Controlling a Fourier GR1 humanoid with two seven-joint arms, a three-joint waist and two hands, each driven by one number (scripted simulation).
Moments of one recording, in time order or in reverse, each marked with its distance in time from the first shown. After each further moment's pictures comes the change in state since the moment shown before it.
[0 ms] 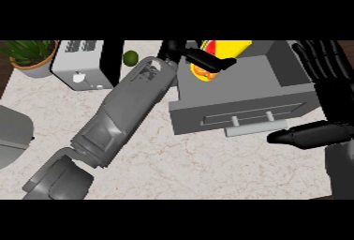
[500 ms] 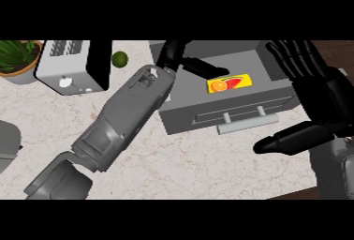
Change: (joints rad) left arm 0.054 0.000 -0.061 -0.019 0.109 -0.014 -0.062; right arm -0.052 0.031 0.070 0.010 -0.051 0.061 0.008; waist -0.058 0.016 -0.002
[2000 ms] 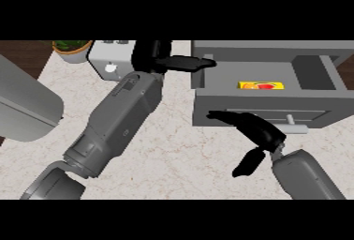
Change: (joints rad) left arm 0.118 0.027 0.110 -0.114 0.272 -0.044 -0.286; right arm 0.071 -0.131 0.430 0.382 0.612 0.109 -0.109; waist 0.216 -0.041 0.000
